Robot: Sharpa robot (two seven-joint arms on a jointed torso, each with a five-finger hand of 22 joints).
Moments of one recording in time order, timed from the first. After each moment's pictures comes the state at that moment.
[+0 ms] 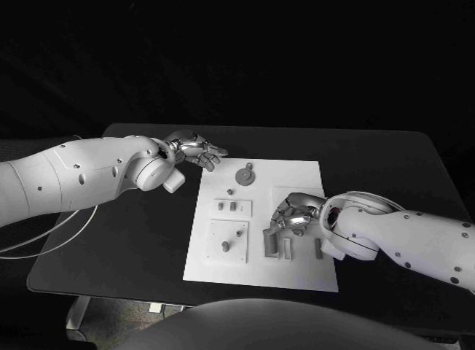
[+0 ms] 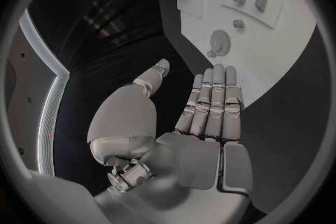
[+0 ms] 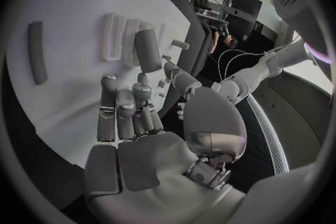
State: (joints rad) left arm 1.21 -0.85 -0.16 1.31 -0.43 -0.18 -0.02; left_hand 0.98 -0.17 0.47 -0.14 0.06 0.81 0.20 0.30 0.44 1.06 0.17 0.07 0.18 0.86 0.11 0.67 0.38 0.04 0.90 0.02 0.07 1.05; right arm 1.15 -0.63 -0.25 1.49 -1.00 -0.10 -0.27; right_hand 0.90 -0.14 0.57 -0.25 0.09 0.89 0.15 0.27 0.55 0.99 0.05 1.25 1.02 1.07 -0.06 1.58 0.82 0.25 0.98 0.04 0.96 1.31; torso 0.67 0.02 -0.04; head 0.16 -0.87
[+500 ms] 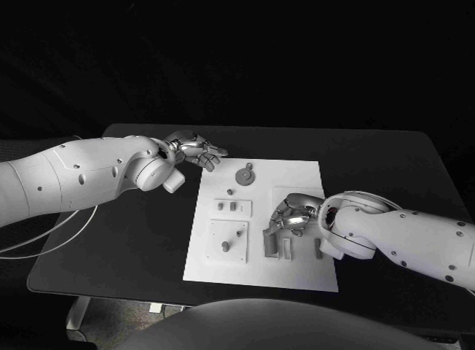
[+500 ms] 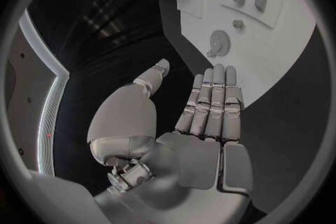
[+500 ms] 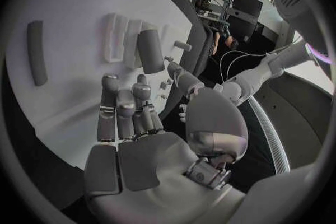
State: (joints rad) left arm 1.21 -0.85 -0.16 1.31 -0.43 -0.18 -0.02; left_hand 0.98 -0.17 0.47 -0.14 0.06 0.81 0.20 0.30 0.44 1.06 0.17 0.07 0.18 0.86 0.11 0.67 0.38 0.04 0.90 0.02 0.07 1.05; right arm 1.14 -0.61 -0.25 1.47 -1.01 -0.09 -0.28; right_hand 0.88 -0.17 0.57 -0.23 0.09 0.84 0.16 0.23 0.51 0.98 0.06 1.25 1.00 1.05 -0.05 1.58 0.82 0.25 0.98 0.04 0.96 1.31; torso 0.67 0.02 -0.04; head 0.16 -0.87
